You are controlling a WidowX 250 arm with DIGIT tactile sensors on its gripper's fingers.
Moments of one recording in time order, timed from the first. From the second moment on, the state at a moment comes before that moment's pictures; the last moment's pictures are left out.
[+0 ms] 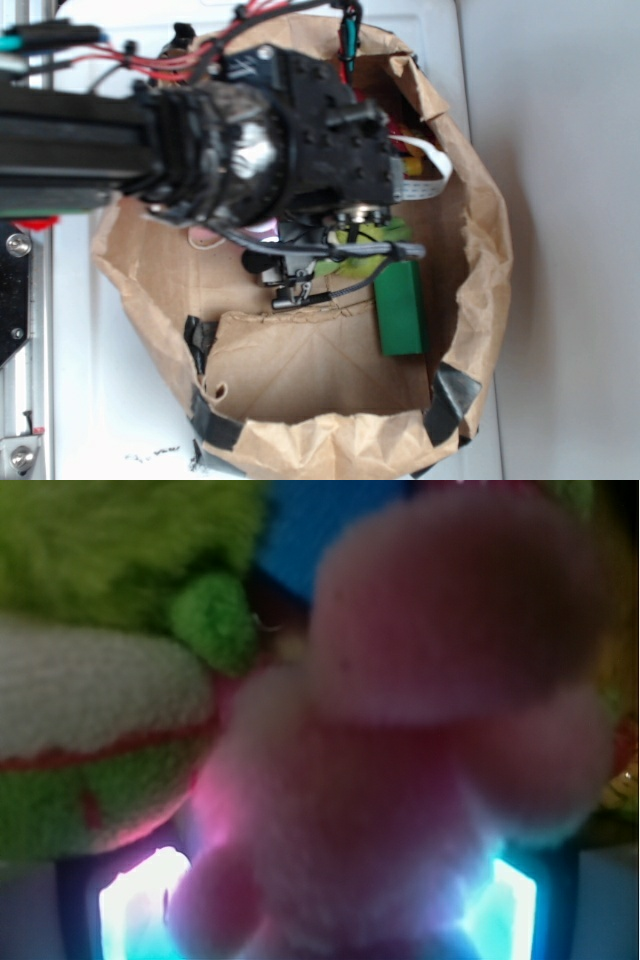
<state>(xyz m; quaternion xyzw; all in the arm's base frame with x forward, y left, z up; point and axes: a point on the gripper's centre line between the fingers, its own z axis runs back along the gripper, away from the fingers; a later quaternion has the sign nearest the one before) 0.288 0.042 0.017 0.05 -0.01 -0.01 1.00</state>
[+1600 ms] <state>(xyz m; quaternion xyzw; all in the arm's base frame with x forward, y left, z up) 0.284 0.024 0.168 -0.04 -0.12 0.02 0.99</state>
